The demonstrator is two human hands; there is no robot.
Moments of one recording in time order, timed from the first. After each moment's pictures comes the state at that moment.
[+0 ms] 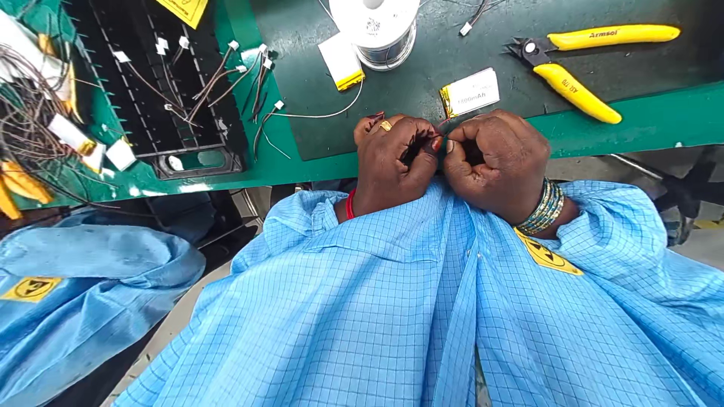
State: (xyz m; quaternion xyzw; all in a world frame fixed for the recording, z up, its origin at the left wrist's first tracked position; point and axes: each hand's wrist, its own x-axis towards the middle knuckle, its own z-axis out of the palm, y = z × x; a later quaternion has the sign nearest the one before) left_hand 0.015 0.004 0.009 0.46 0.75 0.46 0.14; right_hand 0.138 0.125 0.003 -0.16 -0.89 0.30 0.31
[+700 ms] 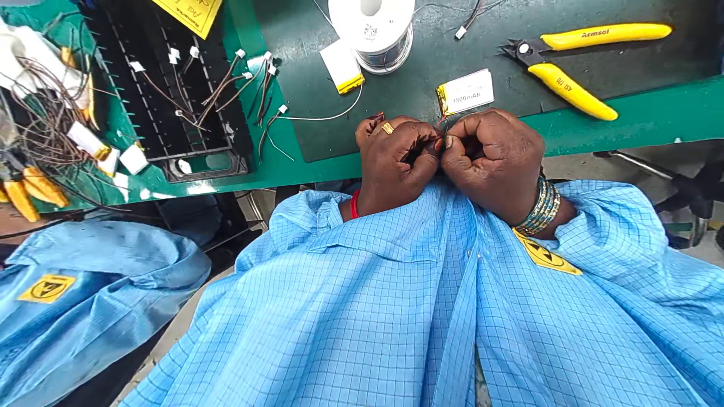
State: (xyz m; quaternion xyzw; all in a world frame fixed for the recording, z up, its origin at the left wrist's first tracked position) left_hand 0.018 0.007 0.004 0.46 0.74 0.48 0.11; right_hand 0.136 0.122 0.004 -0.21 -0.86 0.37 0.29
